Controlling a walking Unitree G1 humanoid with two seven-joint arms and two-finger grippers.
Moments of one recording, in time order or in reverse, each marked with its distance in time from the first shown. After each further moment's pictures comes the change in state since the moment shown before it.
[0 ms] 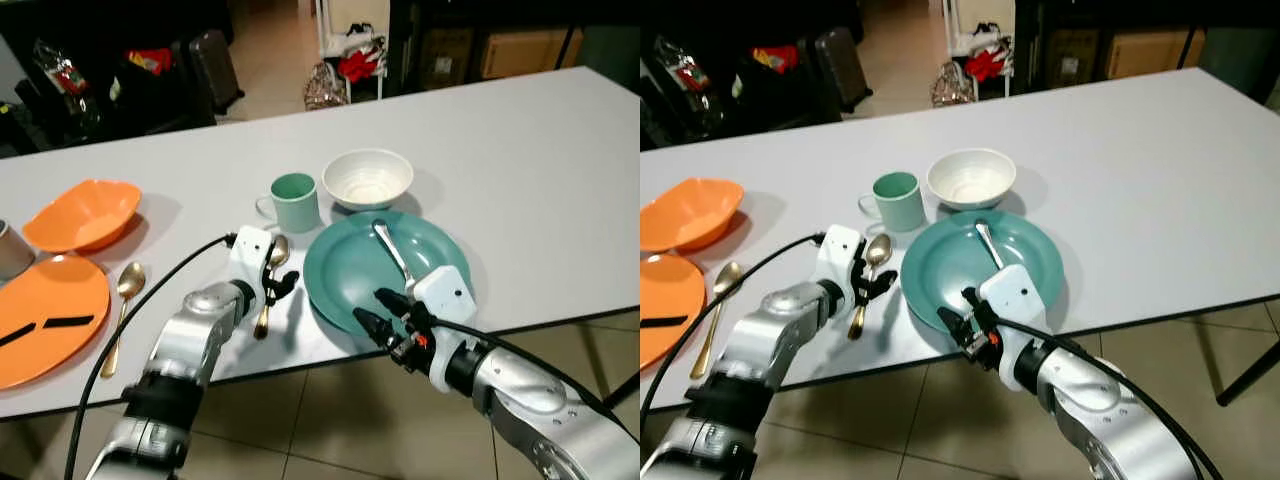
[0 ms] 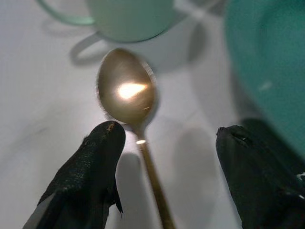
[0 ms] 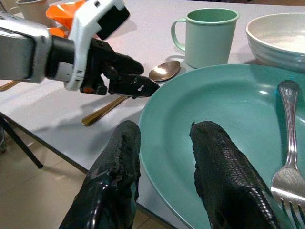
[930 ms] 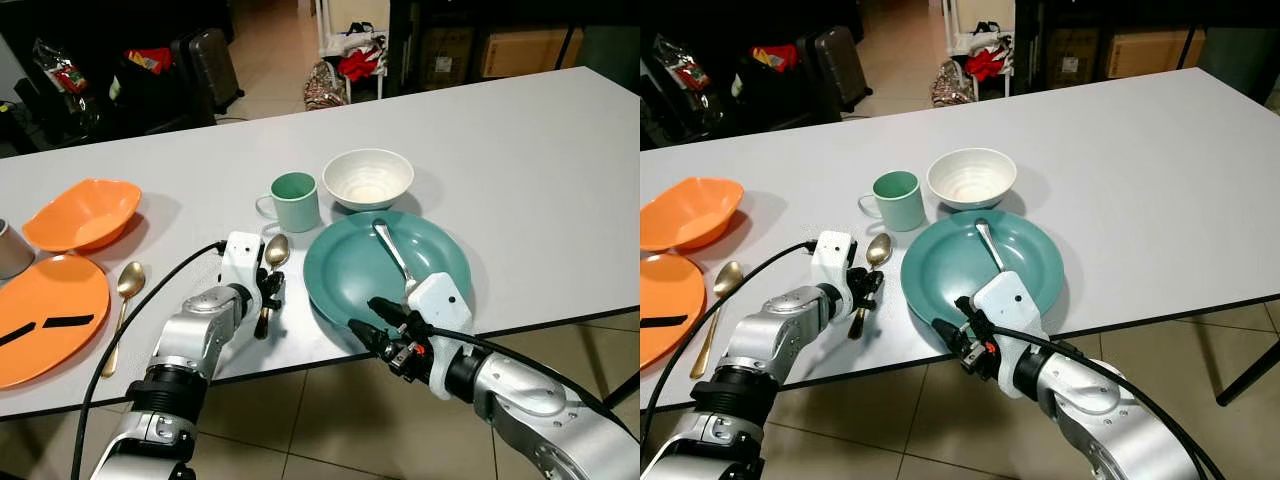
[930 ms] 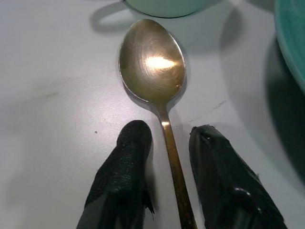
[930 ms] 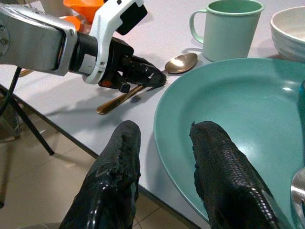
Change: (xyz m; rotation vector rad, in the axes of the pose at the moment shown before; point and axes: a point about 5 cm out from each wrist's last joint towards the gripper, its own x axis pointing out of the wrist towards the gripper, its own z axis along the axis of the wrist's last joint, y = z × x) left arm 0.004 0.005 -0.010 -0.147 0.026 0.043; right arm -0.001 0.004 -0.004 -0.022 0.032 0.069
